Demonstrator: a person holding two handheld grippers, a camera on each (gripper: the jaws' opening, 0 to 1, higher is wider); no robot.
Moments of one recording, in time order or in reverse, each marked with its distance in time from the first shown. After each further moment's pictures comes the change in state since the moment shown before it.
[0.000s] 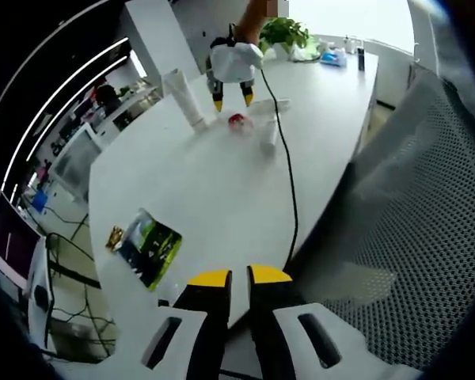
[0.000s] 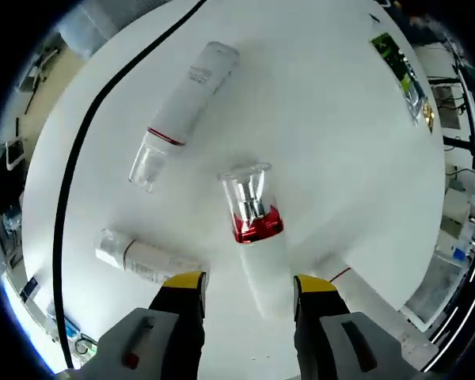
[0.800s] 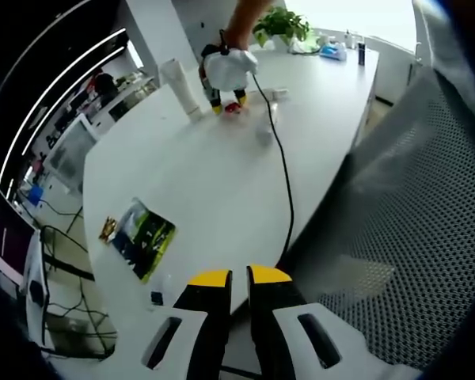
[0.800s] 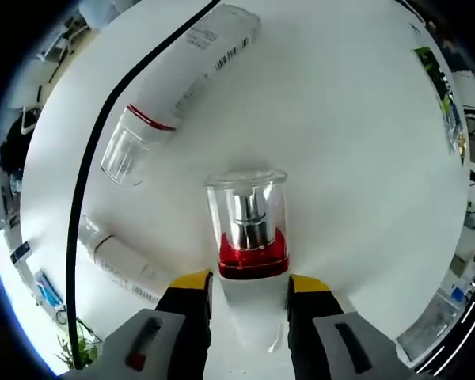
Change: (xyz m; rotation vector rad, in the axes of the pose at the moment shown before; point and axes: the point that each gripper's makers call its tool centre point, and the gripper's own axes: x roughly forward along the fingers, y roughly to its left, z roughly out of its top) left arm 0.004 -0.005 -0.010 -0.011 0.052 -0.027; right arm 0.038 -0.003 0.010 -0.175 -0.002 0.078
